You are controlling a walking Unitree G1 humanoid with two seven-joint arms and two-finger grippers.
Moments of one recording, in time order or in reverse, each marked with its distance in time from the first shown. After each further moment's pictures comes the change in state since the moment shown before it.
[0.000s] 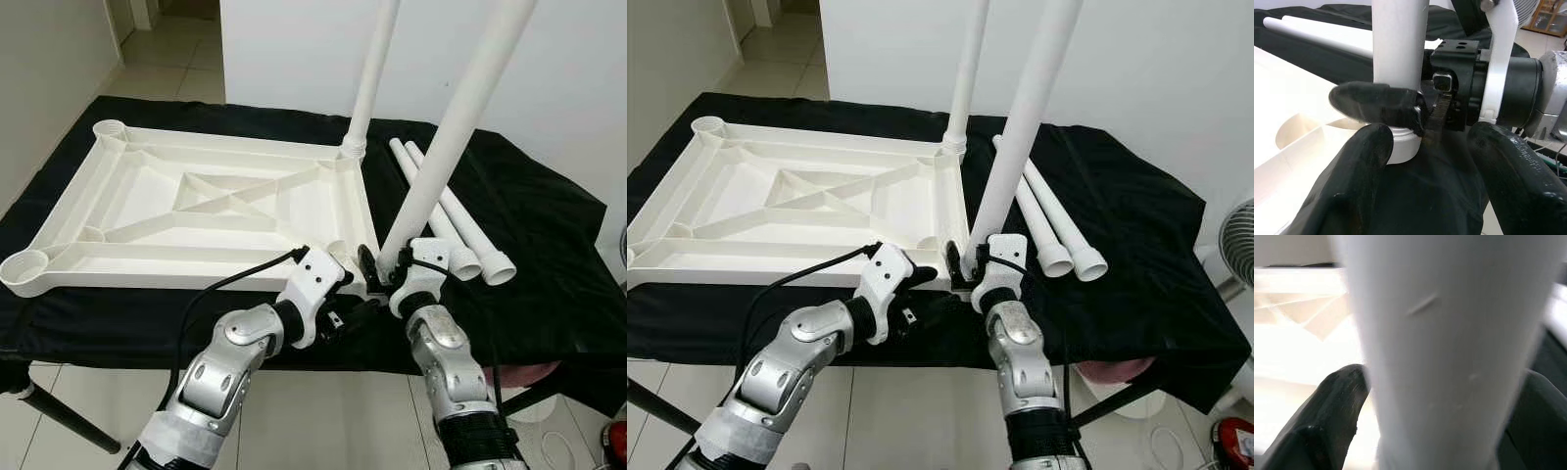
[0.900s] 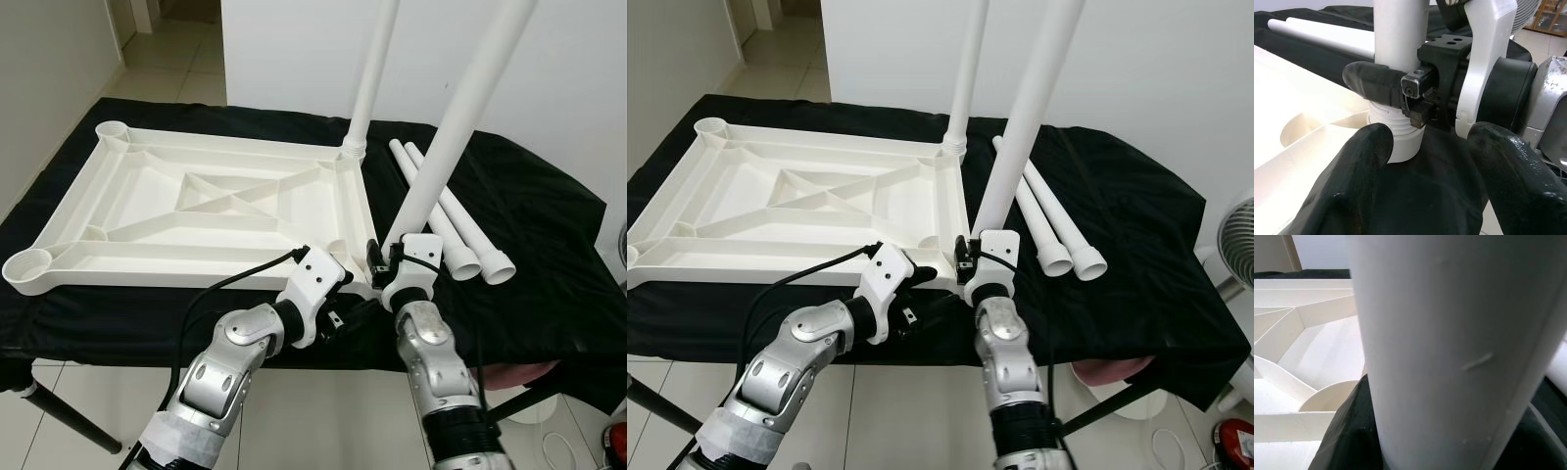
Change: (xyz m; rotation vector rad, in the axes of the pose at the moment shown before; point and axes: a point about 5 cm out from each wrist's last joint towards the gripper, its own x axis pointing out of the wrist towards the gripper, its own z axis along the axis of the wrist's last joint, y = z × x) left arm 0.001 -0.001 0.000 0.002 0.001 0.002; right arm 0.004 0.014 -0.001 0.004 0.019 -0.305
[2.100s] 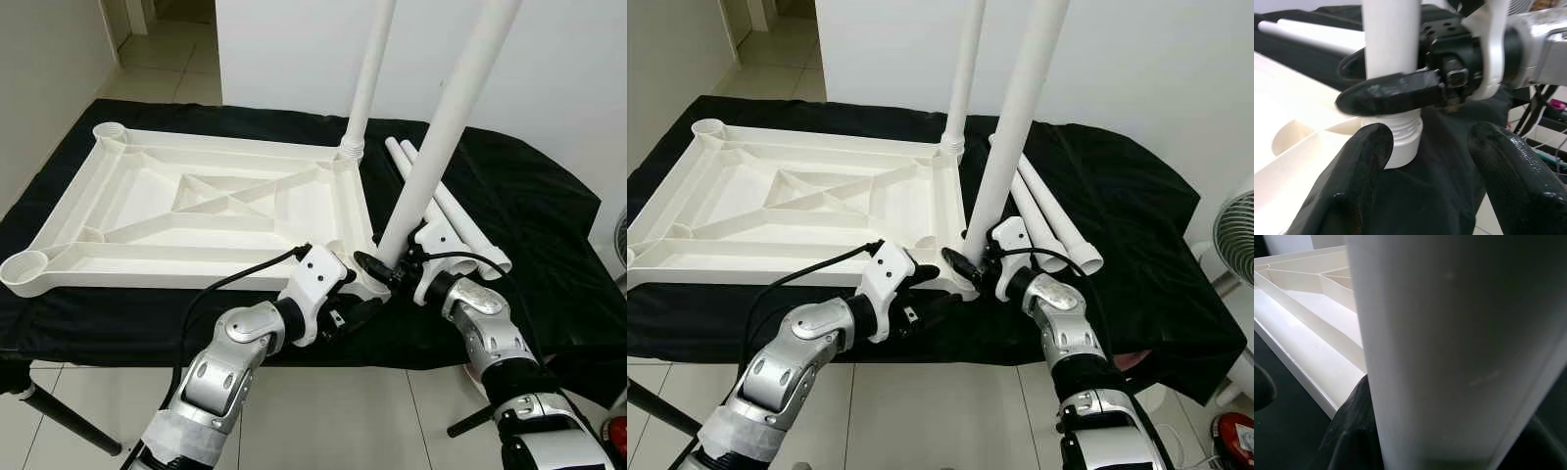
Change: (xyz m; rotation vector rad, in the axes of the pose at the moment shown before) left arm 0.000 0.001 0.001 0.008 0.002 0.012; right arm 0.028 -0.037 0.008 -0.190 0.004 0.832
